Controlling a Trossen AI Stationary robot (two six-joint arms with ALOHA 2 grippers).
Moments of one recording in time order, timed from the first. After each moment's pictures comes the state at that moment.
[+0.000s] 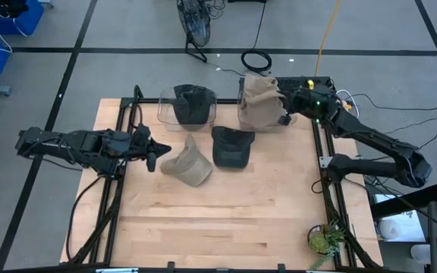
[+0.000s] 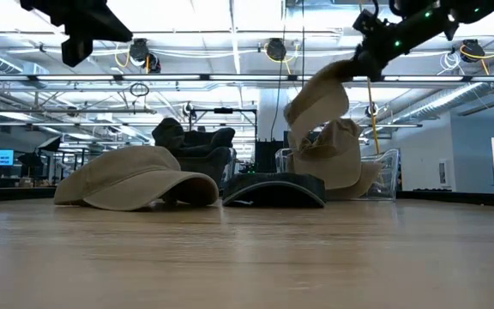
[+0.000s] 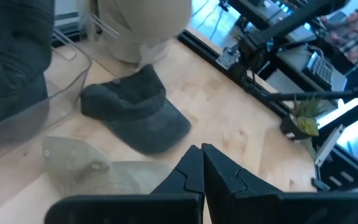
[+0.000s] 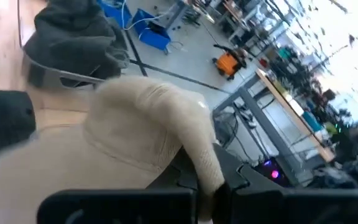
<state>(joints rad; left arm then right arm) -0.10 0.68 0.68 -0.41 -0.30 -0.67 -0.69 0.94 0.75 -0.03 0.05 -0.69</state>
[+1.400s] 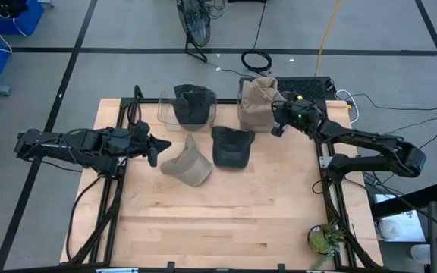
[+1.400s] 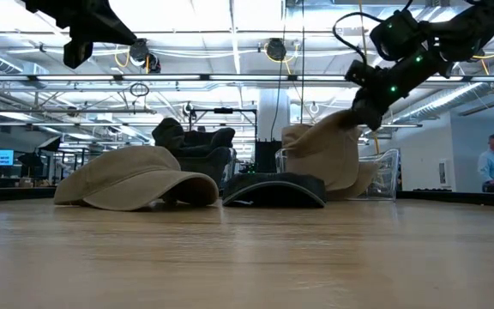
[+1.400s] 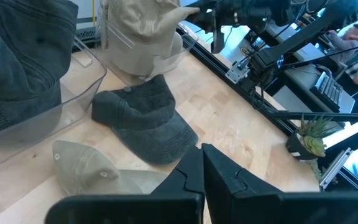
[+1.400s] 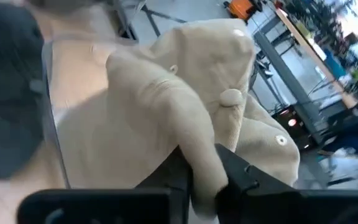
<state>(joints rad) -0.06 0.68 0.68 -0.39 -0.32 -0.70 -0.62 1.07 0.54 0.13 0.23 -0.55</state>
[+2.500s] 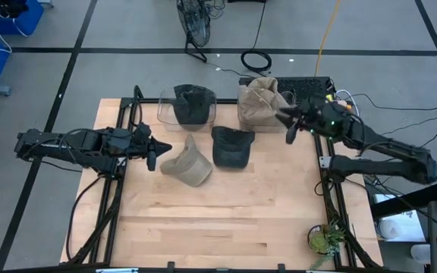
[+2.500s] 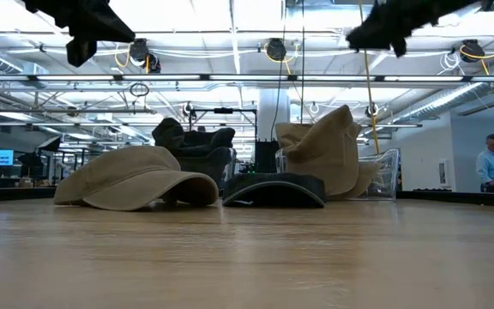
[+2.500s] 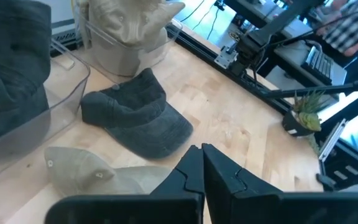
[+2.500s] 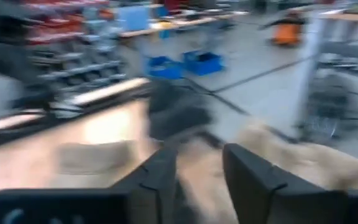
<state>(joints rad) -0.06 0.68 0.68 -0.39 -0.25 -0.59 -0.36 0.75 0.75 -0.22 0.13 0.13</state>
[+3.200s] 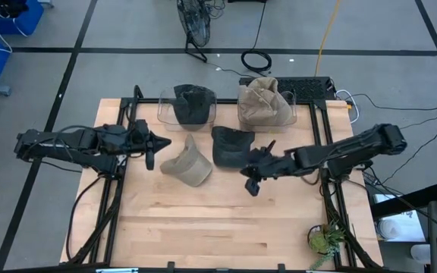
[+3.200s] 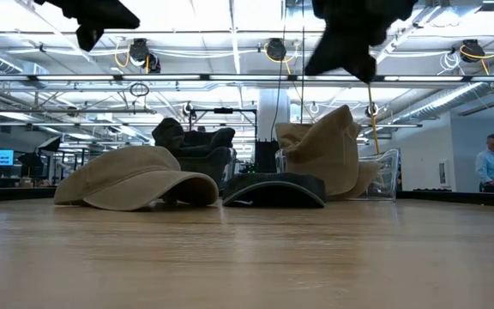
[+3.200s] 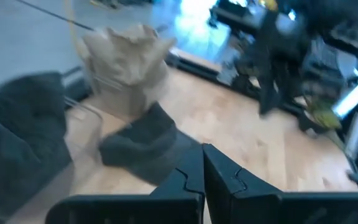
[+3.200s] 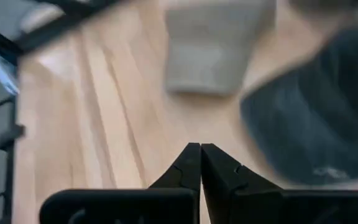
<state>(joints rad) -0.04 0.68 0.72 -0.35 -0.29 -0.35 0.21 1.37 0.97 -0.34 0.24 0.65</state>
